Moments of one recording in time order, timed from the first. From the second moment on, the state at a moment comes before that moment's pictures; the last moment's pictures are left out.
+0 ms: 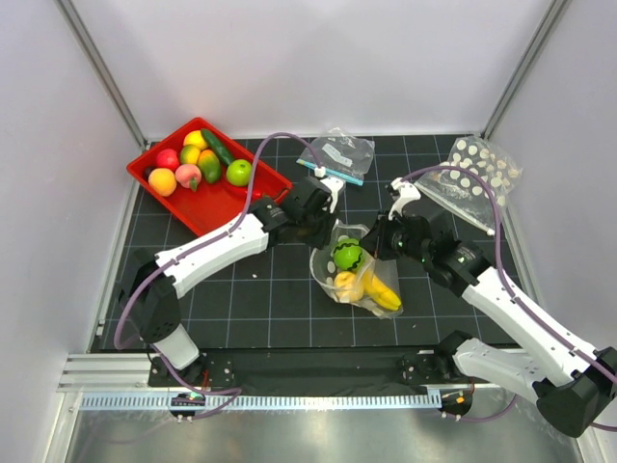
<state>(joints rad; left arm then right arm) -0.85 1.64 1.41 -0.60 -0.08 -0.29 0.61 0.96 0.92 -0.51 -0.05 0.50</state>
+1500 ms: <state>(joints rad) -0.59 1.52 1.33 -0.51 0.17 -0.40 0.96 1.26 1.15 -0.67 0.42 0.61</state>
